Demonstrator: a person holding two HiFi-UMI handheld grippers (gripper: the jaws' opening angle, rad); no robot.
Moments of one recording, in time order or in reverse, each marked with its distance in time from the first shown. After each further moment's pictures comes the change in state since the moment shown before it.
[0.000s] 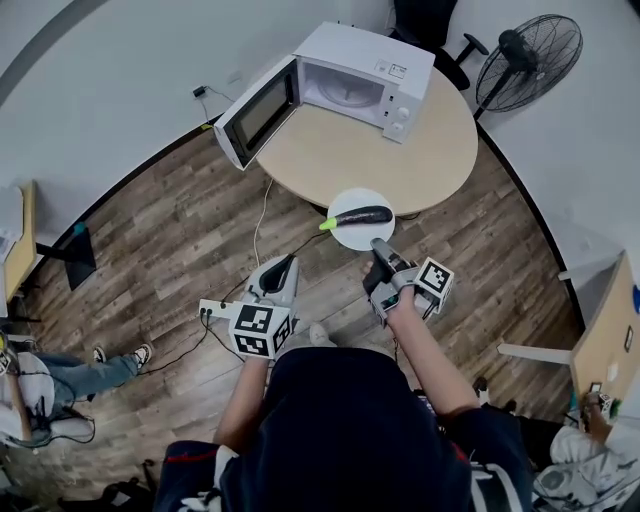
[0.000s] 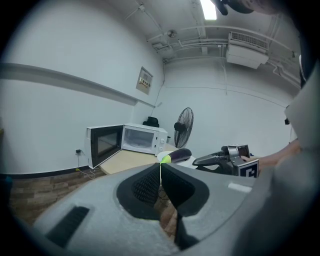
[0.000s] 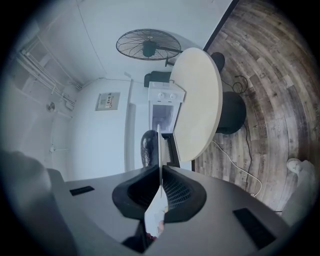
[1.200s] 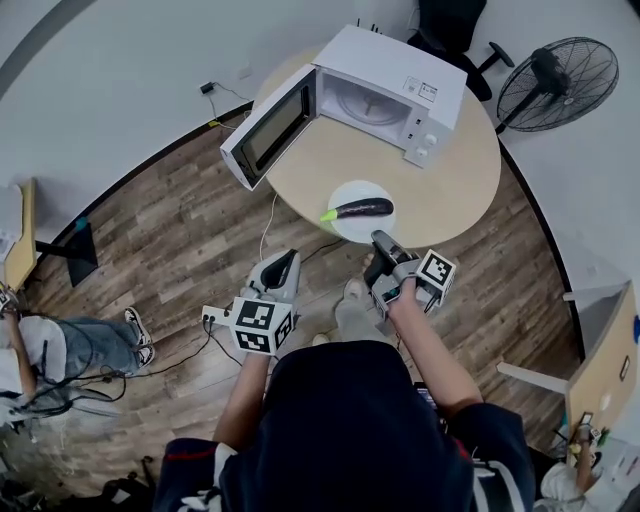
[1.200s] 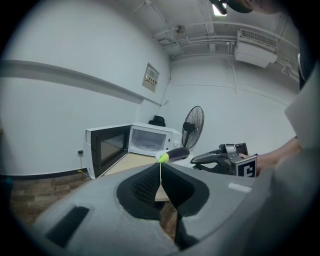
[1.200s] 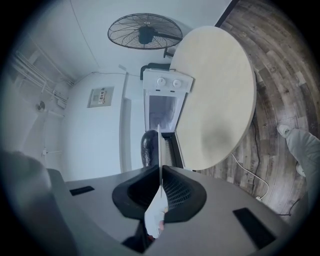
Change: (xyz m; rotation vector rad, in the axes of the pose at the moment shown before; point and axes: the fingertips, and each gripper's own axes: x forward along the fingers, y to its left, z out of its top) left arm 0.086 0.085 0.032 -0.018 0.014 0.043; right arm 0.131 0.018 0.043 0.015 0.050 -0.025
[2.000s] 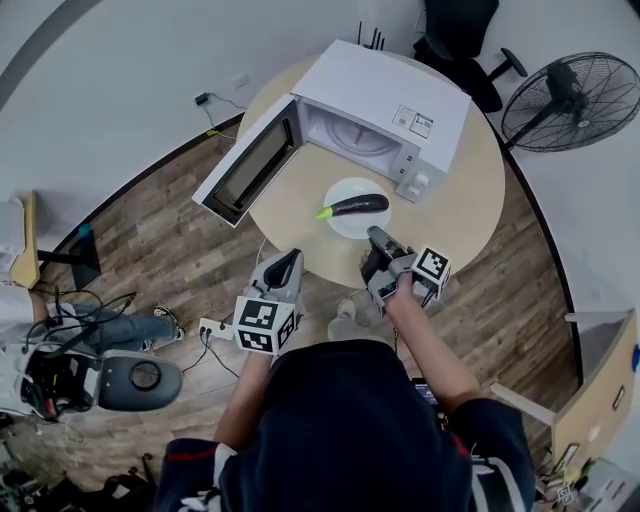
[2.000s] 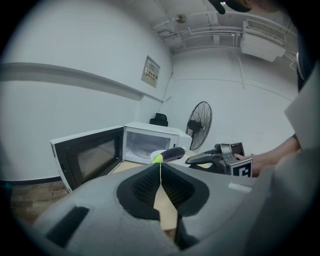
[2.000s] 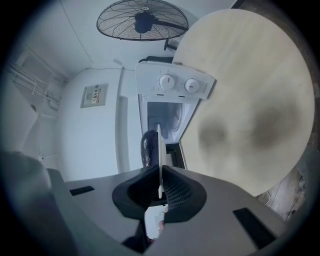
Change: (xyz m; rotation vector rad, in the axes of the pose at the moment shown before) left arm 0.141 0.002 0.060 0.009 0.034 0.030; right arm 0.092 0.027 0.122 -0.001 0.065 -0.012
